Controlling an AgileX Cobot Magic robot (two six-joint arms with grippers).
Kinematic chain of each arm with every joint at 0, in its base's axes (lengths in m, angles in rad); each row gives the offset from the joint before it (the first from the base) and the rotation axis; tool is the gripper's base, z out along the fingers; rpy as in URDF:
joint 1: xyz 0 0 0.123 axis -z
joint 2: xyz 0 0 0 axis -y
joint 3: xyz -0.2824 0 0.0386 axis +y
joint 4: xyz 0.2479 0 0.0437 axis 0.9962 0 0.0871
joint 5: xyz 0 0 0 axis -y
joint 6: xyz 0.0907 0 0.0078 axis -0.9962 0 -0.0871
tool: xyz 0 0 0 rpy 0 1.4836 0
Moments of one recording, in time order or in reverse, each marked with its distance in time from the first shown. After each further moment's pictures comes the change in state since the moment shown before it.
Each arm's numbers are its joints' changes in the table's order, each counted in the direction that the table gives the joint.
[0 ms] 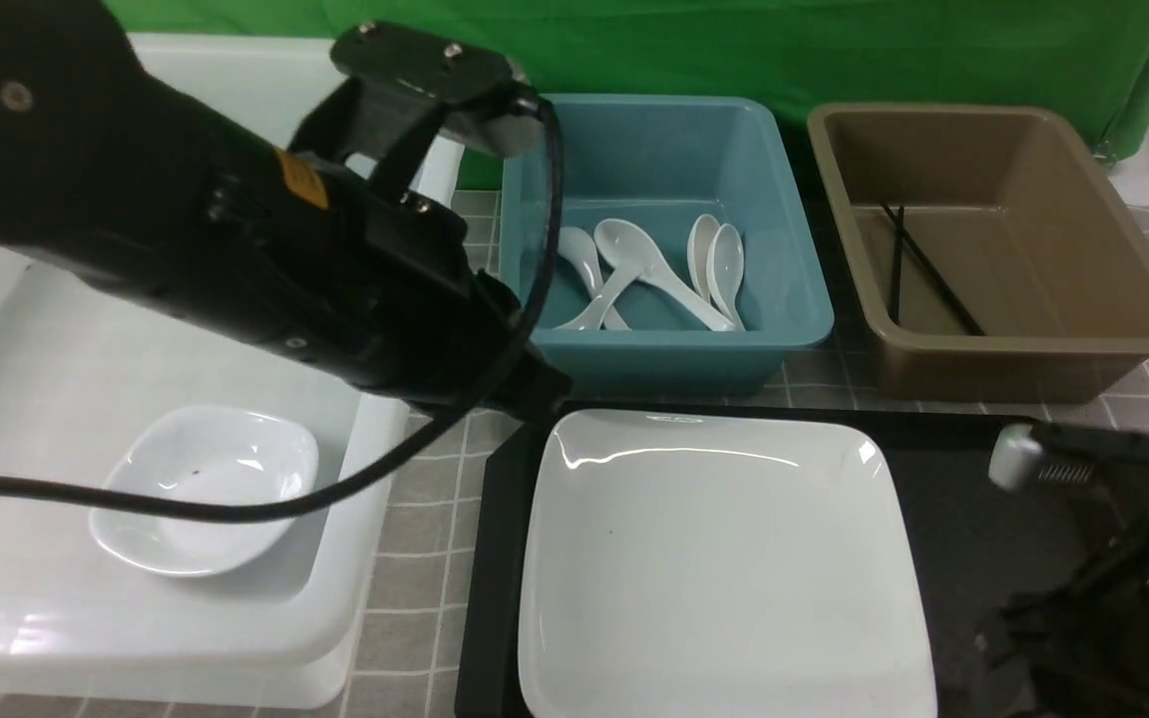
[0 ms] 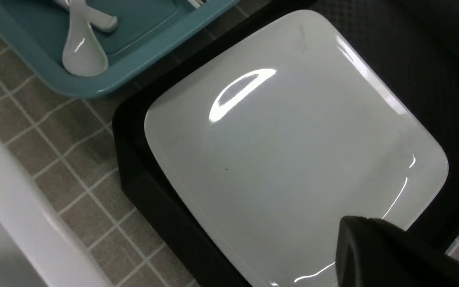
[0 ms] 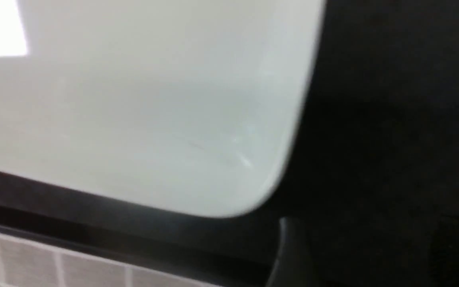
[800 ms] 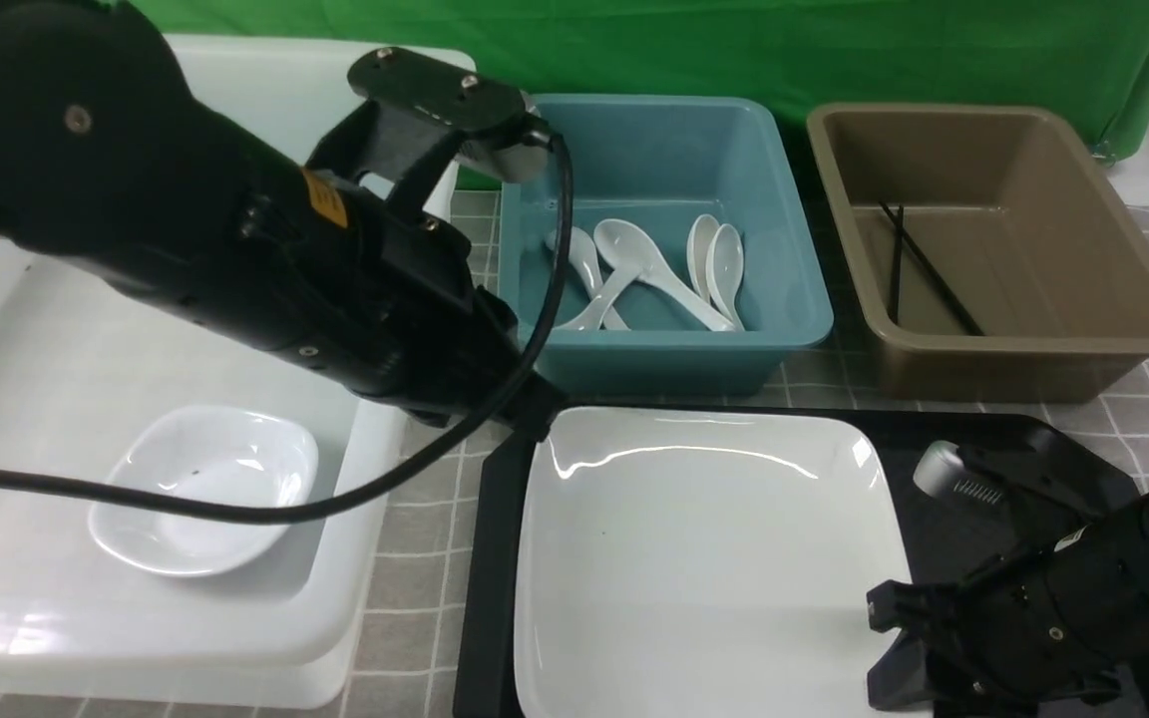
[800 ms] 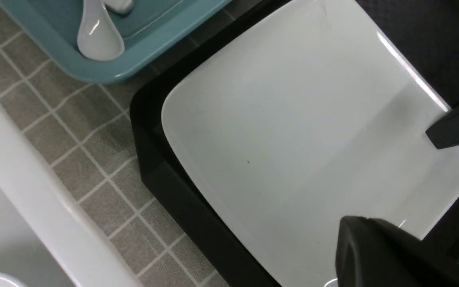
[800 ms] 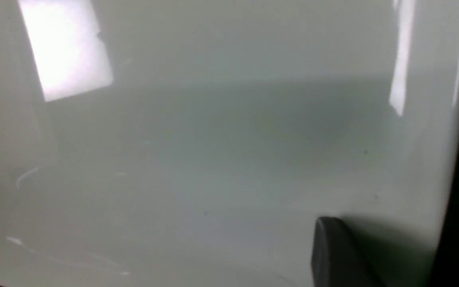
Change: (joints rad) right arm -0.013 -0.225 0.035 0.336 0.229 0.173; left arm 0.002 -0.023 0.000 0.060 -0.003 0.025
